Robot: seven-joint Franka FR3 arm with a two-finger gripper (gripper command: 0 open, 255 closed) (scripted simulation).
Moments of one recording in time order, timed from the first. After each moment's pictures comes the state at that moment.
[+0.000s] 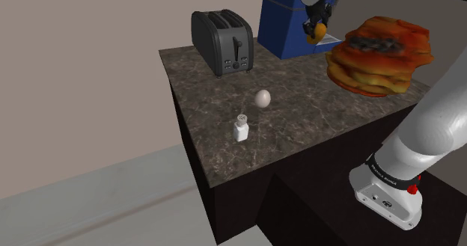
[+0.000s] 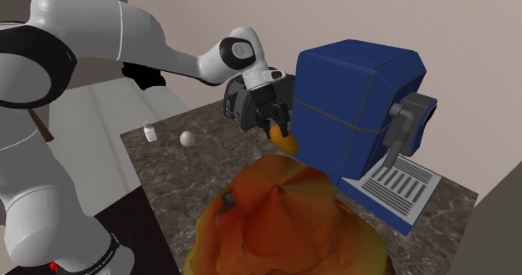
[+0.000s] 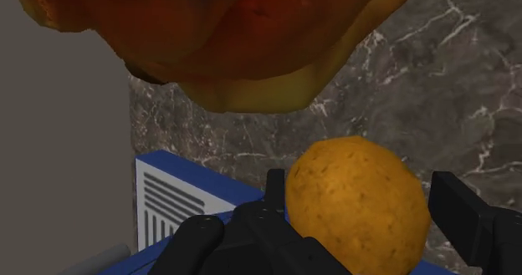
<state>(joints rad) -0.17 0.10 -0.08 -1.85 -0.60 1.87 0.10</state>
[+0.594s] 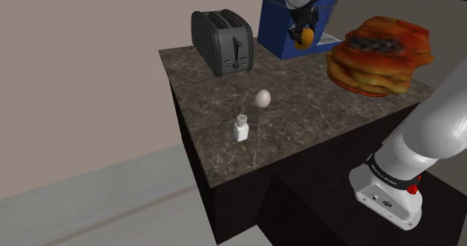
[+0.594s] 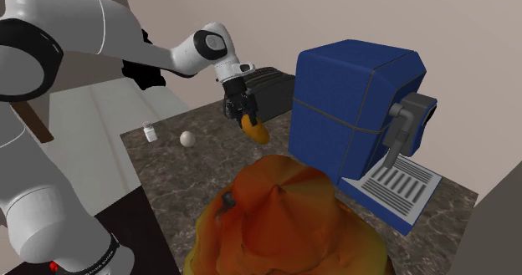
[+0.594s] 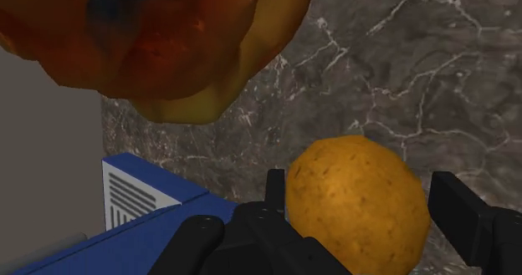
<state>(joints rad) -0.06 0.03 0.02 -1.92 -0.57 1.76 0.27</state>
